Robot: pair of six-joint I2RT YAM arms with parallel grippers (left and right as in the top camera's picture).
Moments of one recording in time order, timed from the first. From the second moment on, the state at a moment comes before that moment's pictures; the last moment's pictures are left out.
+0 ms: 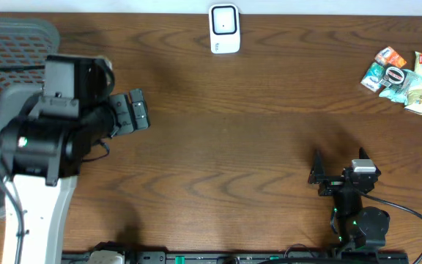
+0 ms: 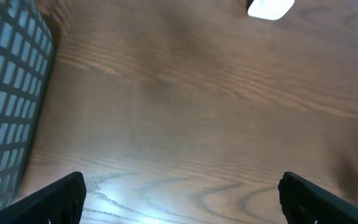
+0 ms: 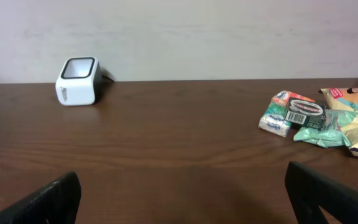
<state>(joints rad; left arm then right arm) -0.13 1.23 1.60 -1.31 0.04 -0.33 -0.02 0.01 0.01 -0.07 -0.03 0.01</state>
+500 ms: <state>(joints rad) -0.13 0.99 1.60 -1.31 0.04 -0.33 -0.02 0.01 0.01 -0.07 -0.03 0.01</state>
